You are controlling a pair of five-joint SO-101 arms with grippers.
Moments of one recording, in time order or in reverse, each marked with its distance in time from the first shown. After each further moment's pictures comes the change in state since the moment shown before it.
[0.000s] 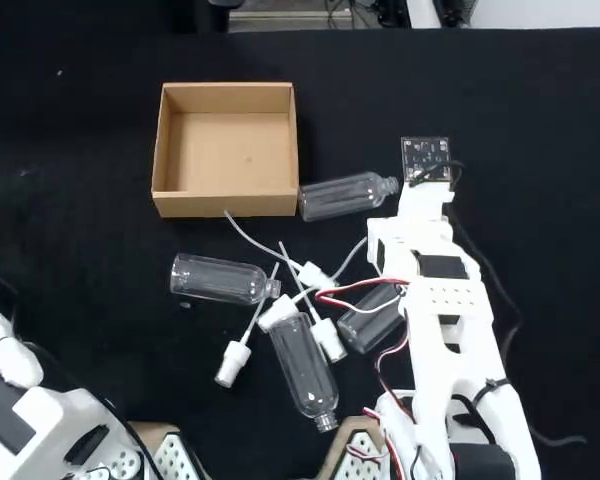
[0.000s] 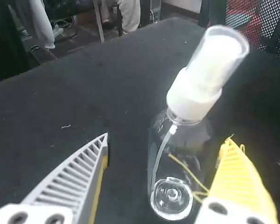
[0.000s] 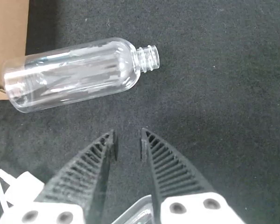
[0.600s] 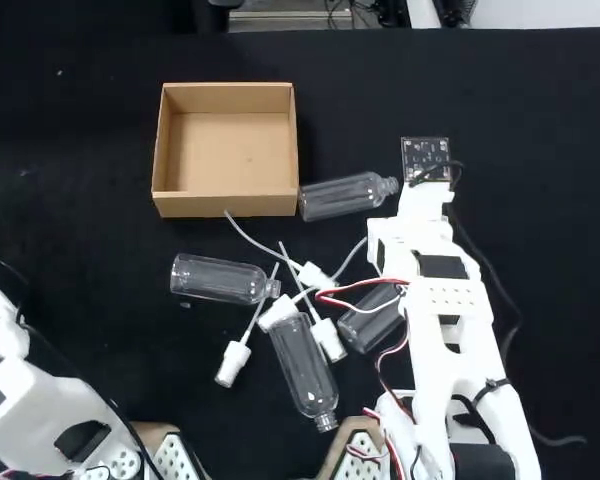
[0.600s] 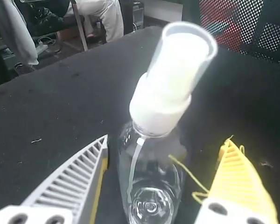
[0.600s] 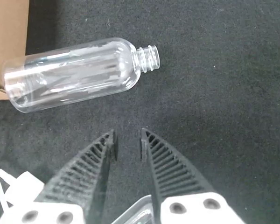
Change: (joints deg) left arm 4.0 11.4 -4.4 -8.8 -0.4; right arm 0.0 0.0 0.0 0.0 0.0
